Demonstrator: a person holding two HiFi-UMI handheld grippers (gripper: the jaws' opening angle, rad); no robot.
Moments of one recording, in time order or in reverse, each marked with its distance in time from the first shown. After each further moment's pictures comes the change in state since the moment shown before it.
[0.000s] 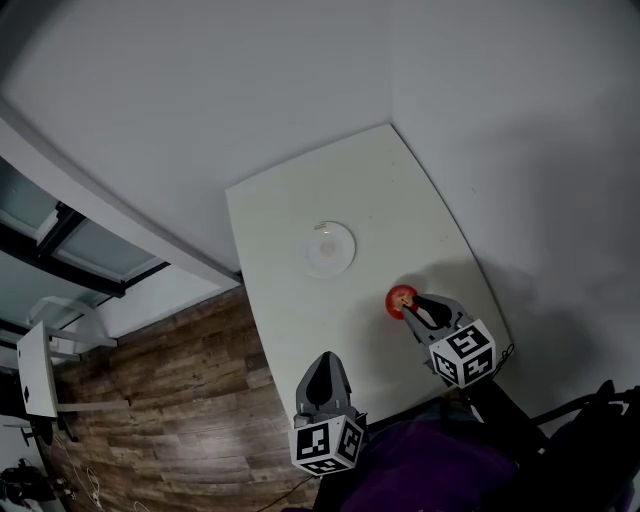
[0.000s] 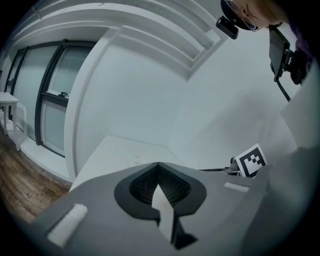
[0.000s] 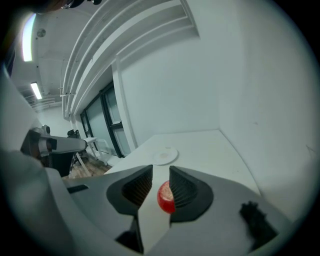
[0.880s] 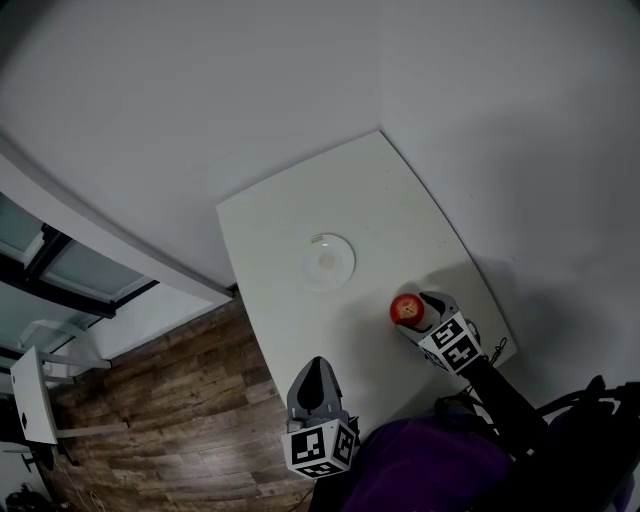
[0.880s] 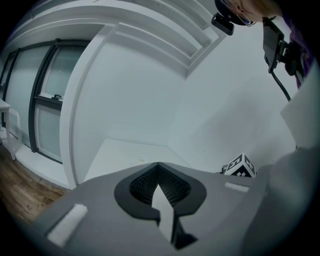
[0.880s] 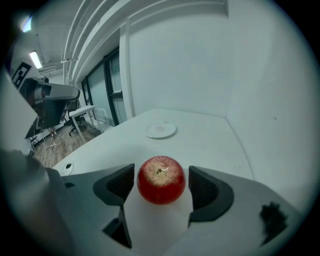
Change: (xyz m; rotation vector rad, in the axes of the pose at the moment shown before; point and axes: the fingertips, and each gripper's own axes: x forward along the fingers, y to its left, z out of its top) left arm 0.019 0.035 0.014 0.056 0.012 -0.035; right arm 0.049 -0.022 -0.057 -0.192 0.281 -0.031
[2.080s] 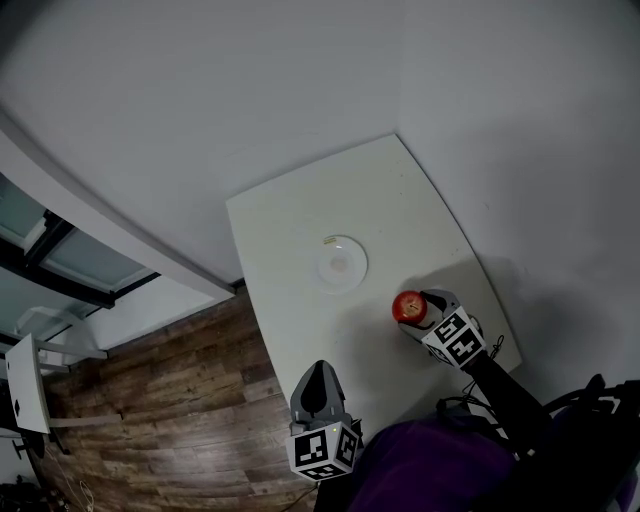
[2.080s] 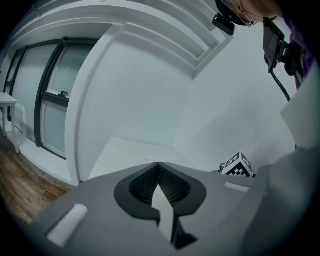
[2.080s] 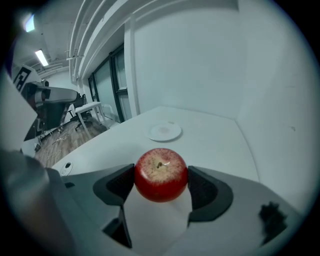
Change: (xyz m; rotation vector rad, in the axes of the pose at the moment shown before) left arm 0.003 0.020 -0.006 -0.051 -0.007 0.041; right arm 0.024 -0.002 0.015 -0.057 0.030 0.066
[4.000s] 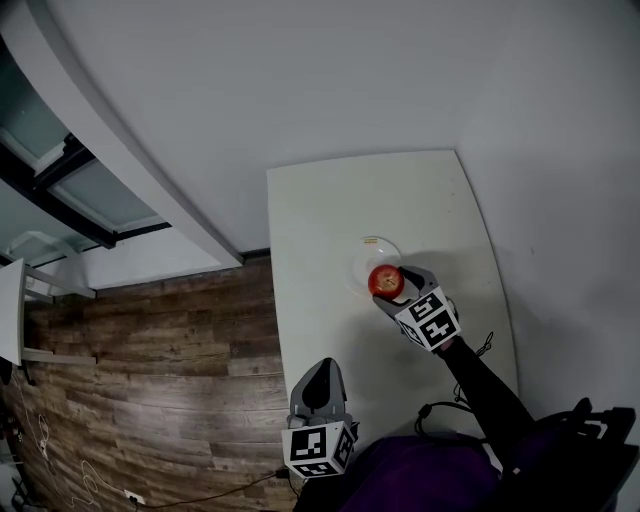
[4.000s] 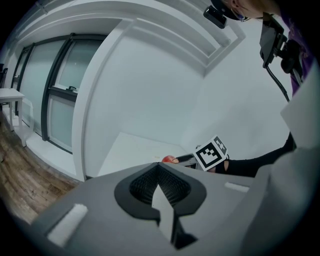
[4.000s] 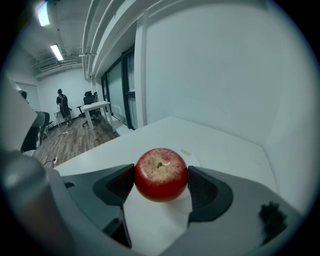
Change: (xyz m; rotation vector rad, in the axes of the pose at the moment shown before) left arm 0.013 0.041 -0.006 -0.057 0.029 0.063; right arm 0.105 0.011 0.112 -0.137 -0.066 0.072
